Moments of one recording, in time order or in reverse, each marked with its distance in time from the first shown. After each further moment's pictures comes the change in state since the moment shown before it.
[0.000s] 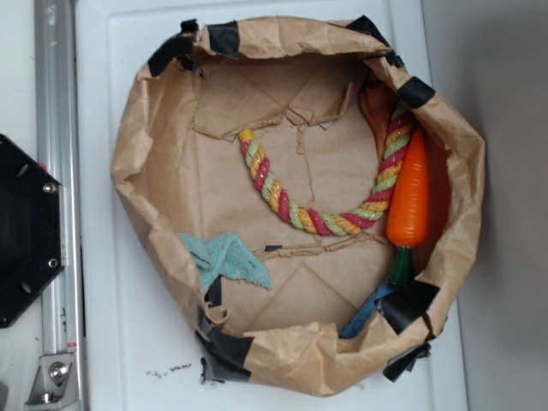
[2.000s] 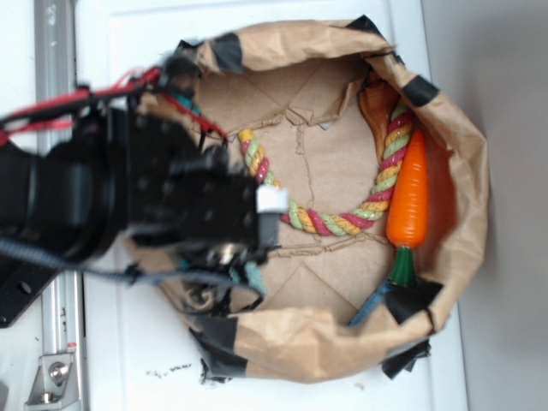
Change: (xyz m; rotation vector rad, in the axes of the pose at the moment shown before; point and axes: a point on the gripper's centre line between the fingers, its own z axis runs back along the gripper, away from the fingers) arm 0.037 -0.005 -0.233 0.020 0.313 0.230
